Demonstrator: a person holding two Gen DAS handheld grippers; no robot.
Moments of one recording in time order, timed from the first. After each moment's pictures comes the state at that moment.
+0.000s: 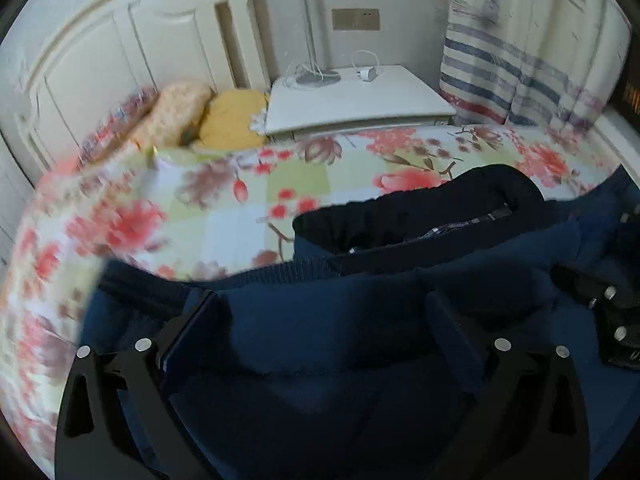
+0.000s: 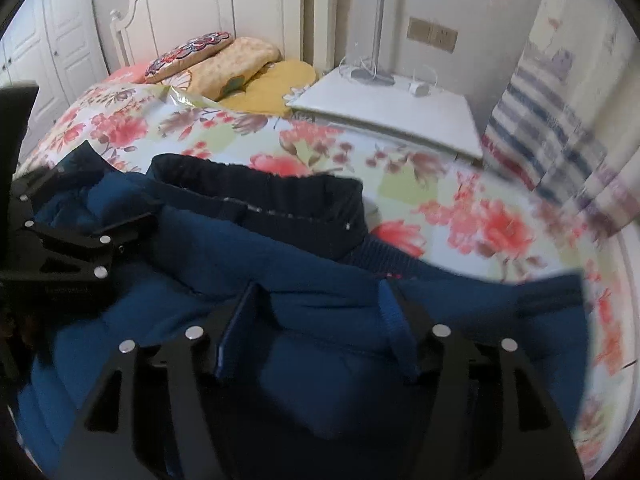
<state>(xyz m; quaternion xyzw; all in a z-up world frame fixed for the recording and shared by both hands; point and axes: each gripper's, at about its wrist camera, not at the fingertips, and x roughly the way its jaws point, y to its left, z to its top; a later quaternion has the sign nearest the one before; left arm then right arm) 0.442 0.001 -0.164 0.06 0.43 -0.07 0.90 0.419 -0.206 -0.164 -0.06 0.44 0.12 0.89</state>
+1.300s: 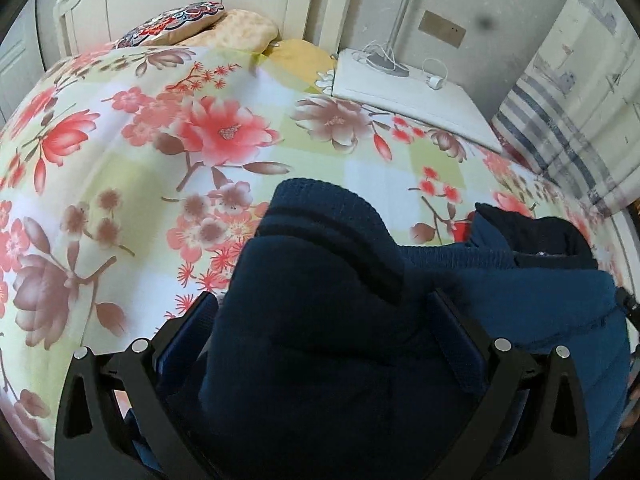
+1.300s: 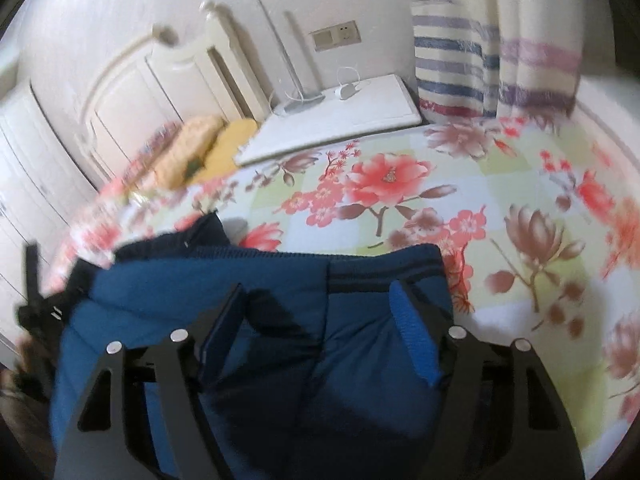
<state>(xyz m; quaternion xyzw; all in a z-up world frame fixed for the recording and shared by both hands) 0.456 0.117 -0.188 -0.08 0.48 -0.03 0.87 0.403 -0.364 -0.176 0.16 0.39 0.09 0.90</state>
